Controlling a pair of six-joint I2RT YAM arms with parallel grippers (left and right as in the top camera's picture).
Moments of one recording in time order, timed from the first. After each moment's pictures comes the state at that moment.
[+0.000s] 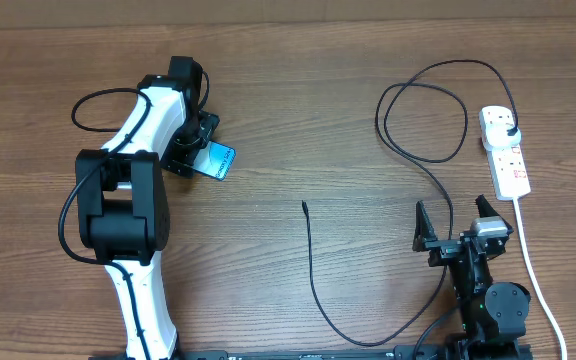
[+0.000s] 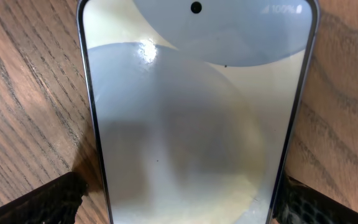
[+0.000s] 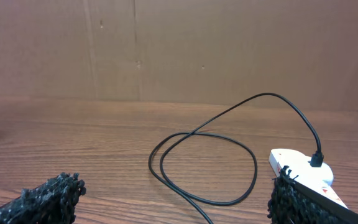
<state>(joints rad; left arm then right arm) -0.08 2.23 1.68 -0.98 -0.07 -1.28 0.05 0.01 0.02 -0.04 -0.04 -0.01</state>
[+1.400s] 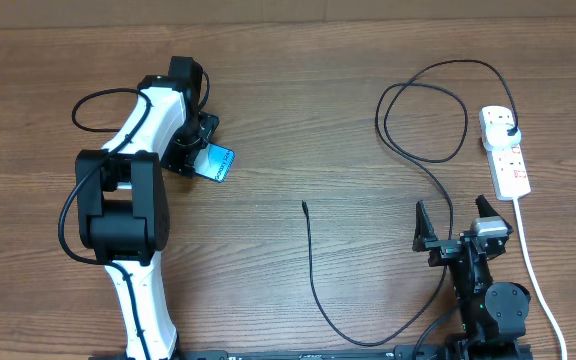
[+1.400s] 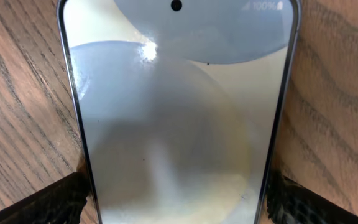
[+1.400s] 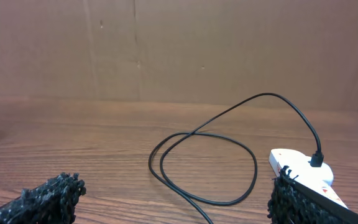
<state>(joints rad) -0.08 2.23 1.67 -0.97 -0.07 -1.29 0.05 0.01 0.02 -0.04 -0.04 -0.01</state>
